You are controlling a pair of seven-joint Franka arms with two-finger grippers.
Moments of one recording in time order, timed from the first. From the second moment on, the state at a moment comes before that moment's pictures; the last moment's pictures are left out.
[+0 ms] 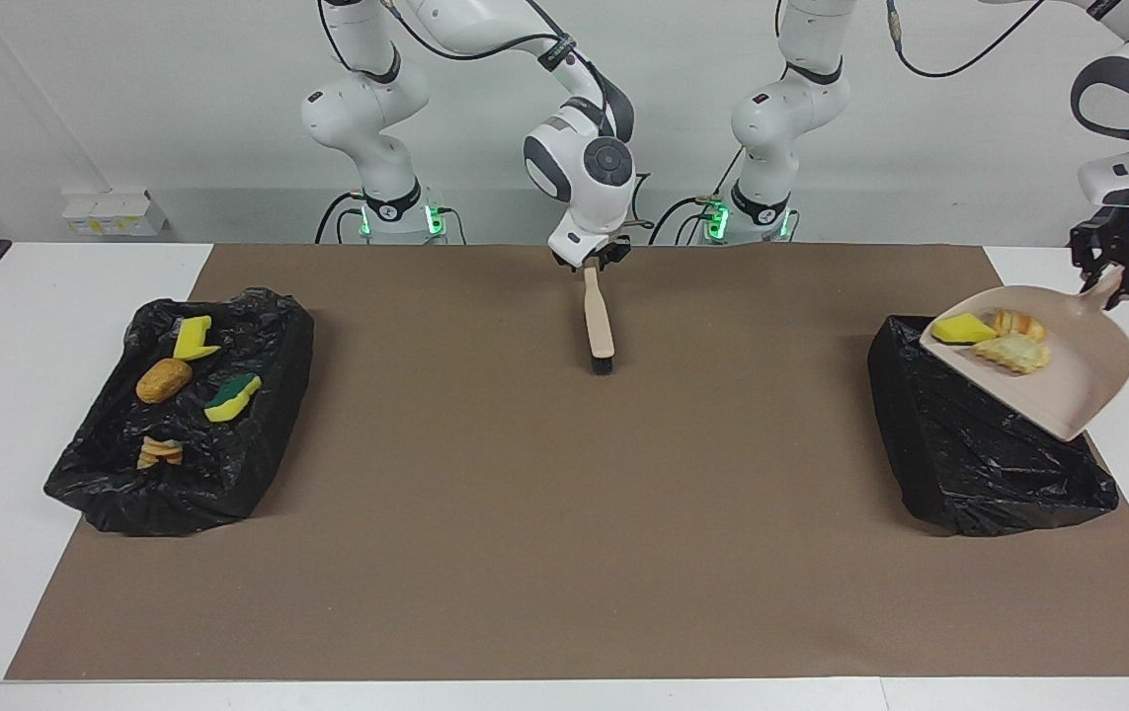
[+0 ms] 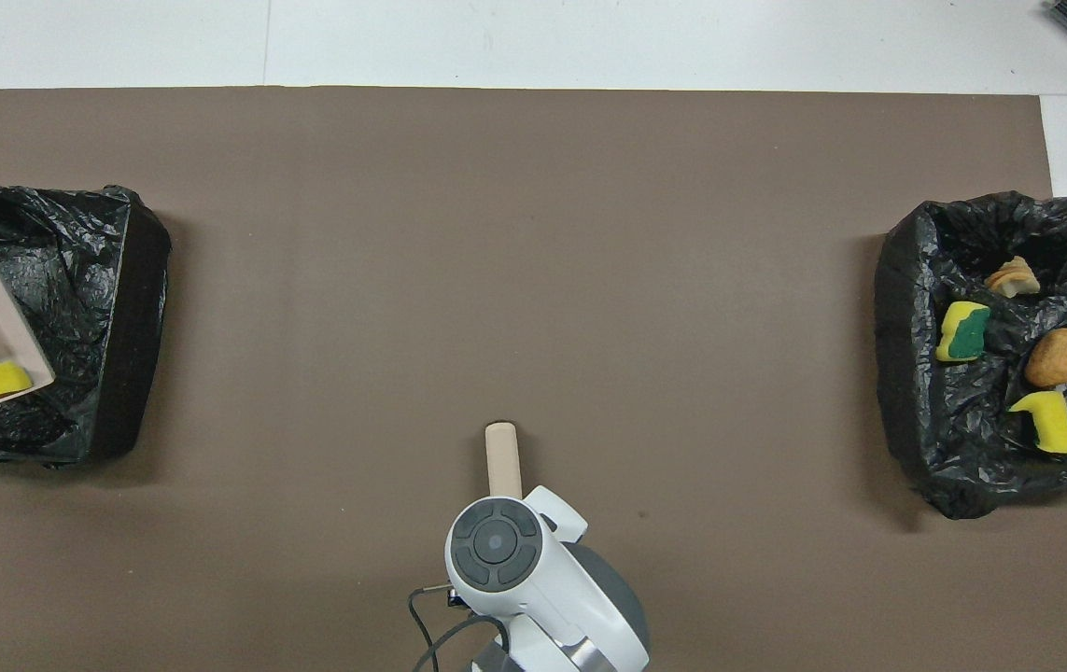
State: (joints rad) left arm 0.48 -0.05 -0.04 -1.90 0.20 2.06 1.51; right arm 0.71 0.14 0.17 -2.14 0.24 2.03 0.68
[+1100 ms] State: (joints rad) left arm 0.26 0.03 -0.04 -1.82 0.83 1.77 1.22; right arm 0.17 0.05 0.14 -1.72 0.13 1.67 0.27
